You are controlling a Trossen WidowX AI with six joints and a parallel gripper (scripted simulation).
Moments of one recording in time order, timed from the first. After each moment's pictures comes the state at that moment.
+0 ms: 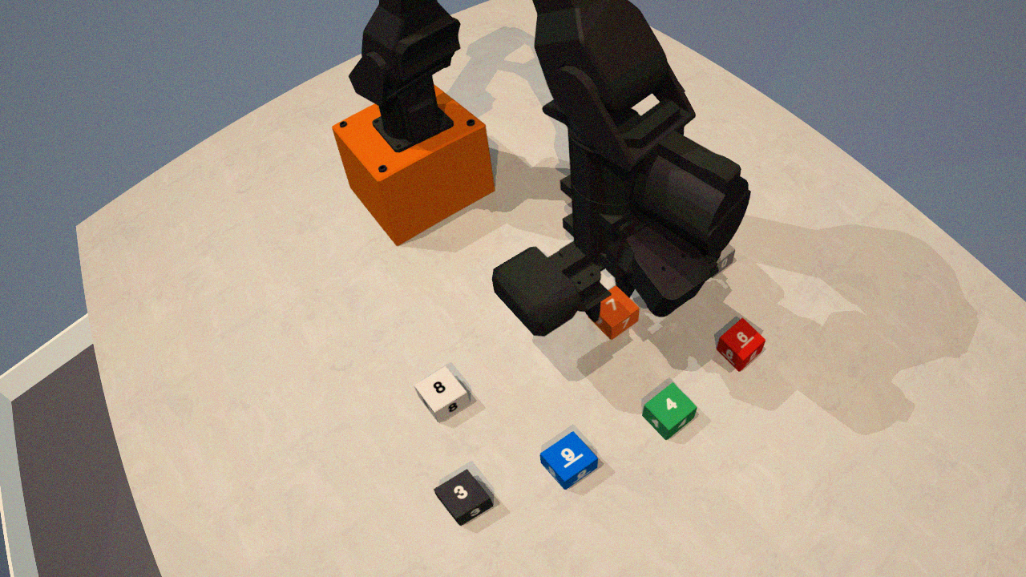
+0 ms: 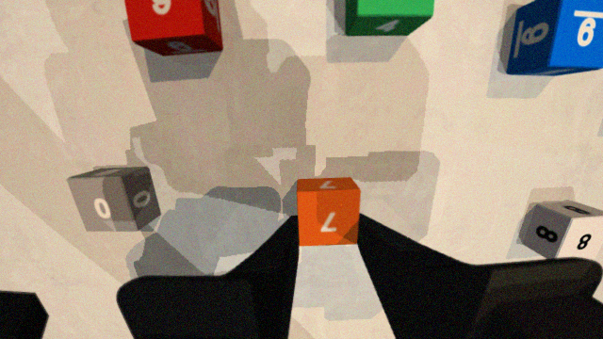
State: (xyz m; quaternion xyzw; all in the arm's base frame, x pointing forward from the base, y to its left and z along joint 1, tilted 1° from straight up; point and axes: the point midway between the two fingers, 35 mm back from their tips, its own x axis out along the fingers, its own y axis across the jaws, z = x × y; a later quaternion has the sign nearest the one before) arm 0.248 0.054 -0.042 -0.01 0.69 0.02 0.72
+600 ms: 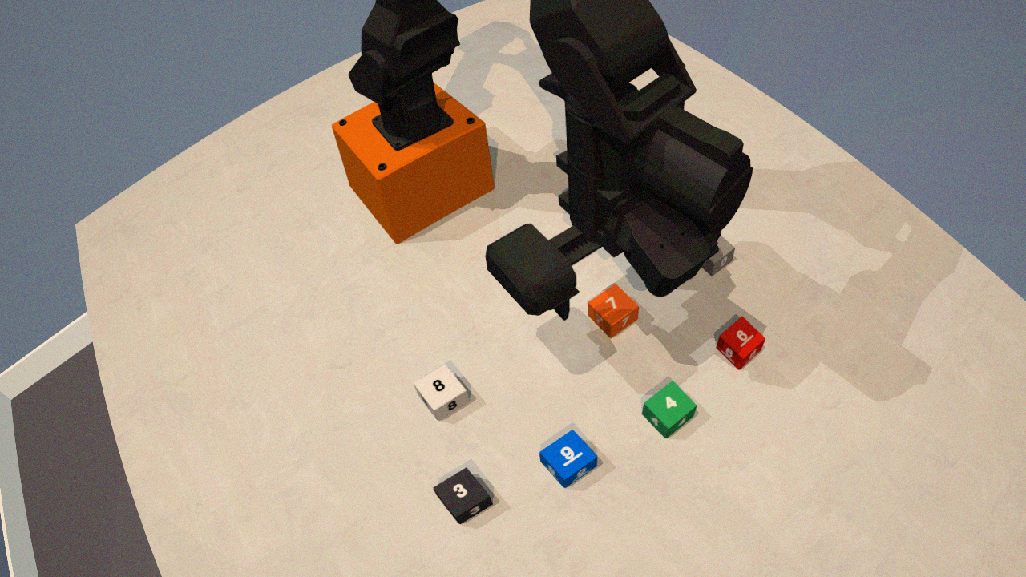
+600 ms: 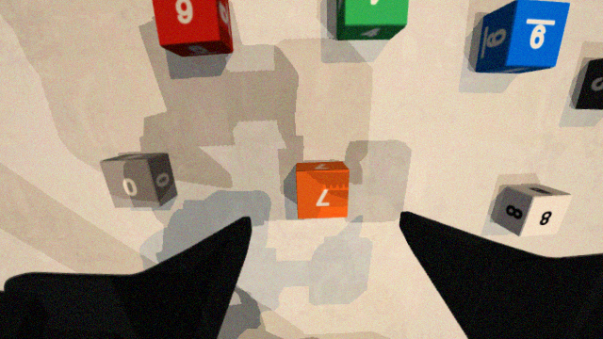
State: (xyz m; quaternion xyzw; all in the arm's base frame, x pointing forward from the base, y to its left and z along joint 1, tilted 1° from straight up) arm 0.244 0.053 -0.020 -0.01 0.70 0.01 0.71
